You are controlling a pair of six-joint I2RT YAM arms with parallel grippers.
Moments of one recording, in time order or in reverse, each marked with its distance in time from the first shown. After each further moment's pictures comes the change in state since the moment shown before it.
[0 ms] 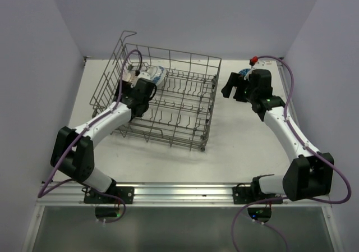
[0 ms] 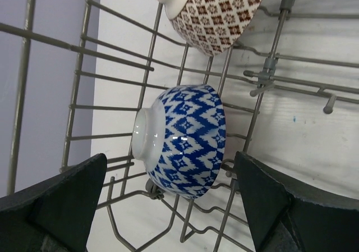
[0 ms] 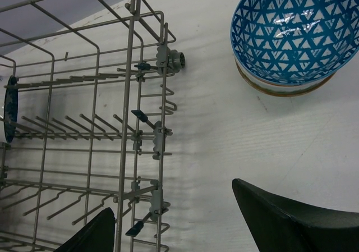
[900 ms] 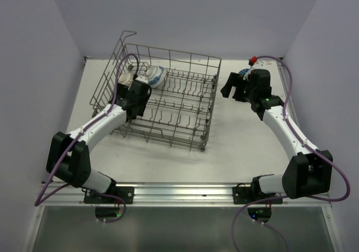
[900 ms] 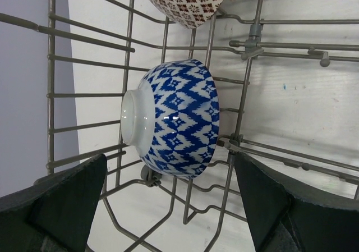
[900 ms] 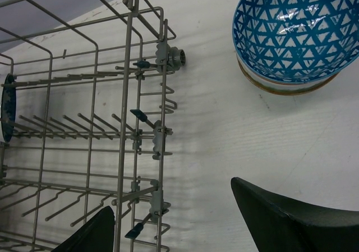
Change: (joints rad) left arm 0.036 -0.063 -0.006 -0.091 0.153 0.027; right arm 0.000 0.019 -0.002 0.016 -0.008 0.008
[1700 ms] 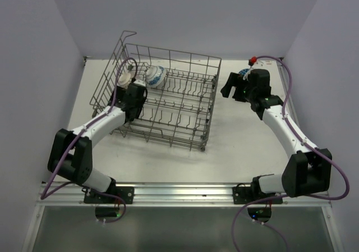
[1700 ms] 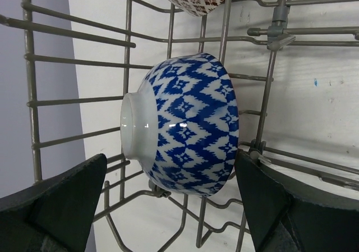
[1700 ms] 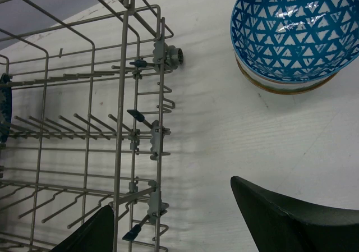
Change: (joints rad) left arm 0.063 0.018 -0.097 0.132 0.018 0.102; right arm -0.002 0.013 0.000 0.006 0.001 0.000
